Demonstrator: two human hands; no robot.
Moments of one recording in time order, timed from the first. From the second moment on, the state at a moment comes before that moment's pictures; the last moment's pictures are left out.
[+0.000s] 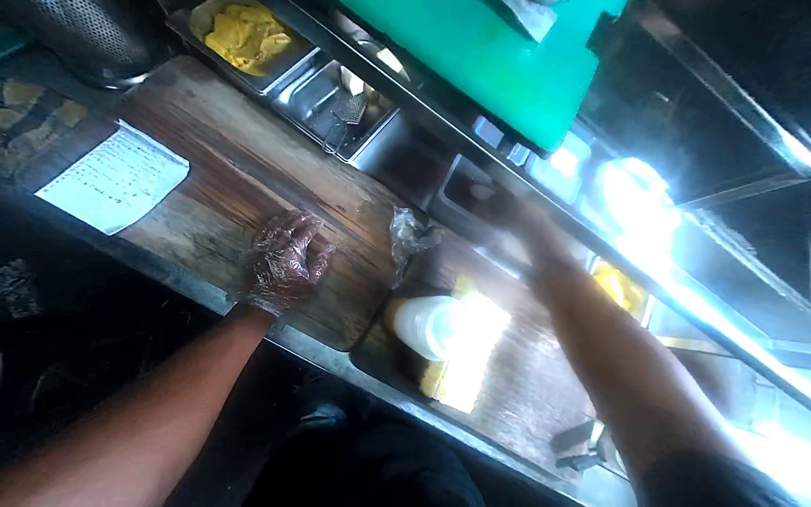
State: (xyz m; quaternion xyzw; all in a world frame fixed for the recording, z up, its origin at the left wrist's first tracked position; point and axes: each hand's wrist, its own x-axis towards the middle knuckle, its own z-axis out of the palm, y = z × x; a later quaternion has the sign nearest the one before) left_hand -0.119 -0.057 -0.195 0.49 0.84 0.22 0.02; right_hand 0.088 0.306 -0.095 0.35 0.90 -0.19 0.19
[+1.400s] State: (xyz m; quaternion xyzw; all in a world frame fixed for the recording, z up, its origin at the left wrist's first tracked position) left_hand -0.118 -0.057 -0.198 0.50 0.85 0.18 0.02; right_hand 0.200 0.210 -0.052 0.58 0.57 -0.55 -0.19
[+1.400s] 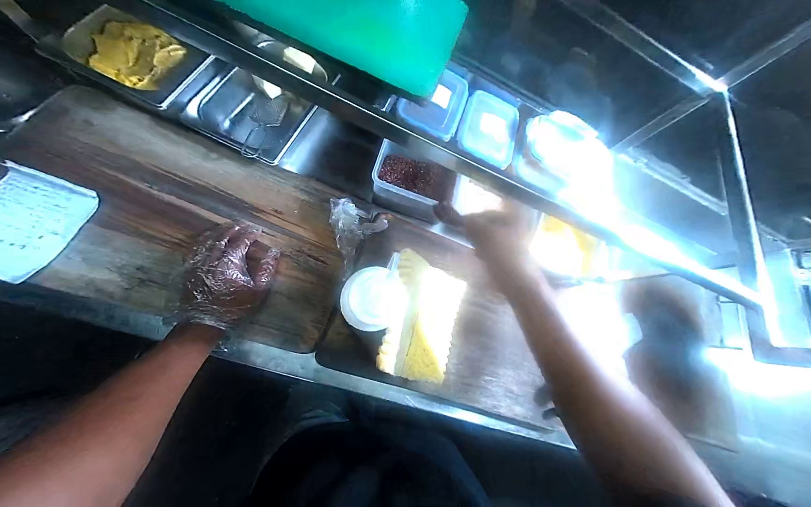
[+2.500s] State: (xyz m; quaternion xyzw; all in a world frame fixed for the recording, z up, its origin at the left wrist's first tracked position) left_hand -0.119 -0.057 -0.195 0.50 0.85 0.17 0.04; right_hand 0.291 0.096 -0.156 0.46 0.78 -0.29 -0.30
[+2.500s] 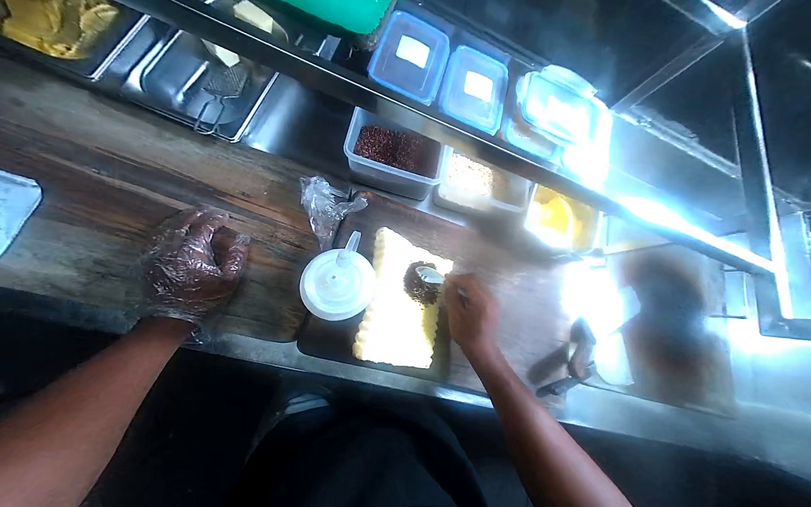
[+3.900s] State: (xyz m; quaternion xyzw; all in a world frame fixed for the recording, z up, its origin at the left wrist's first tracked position) left_hand -0.117 -0.058 -0.199 0.50 0.84 0.20 0.01; right_hand 0.113 0.293 -0.097 0.52 0.76 -0.39 -0.09
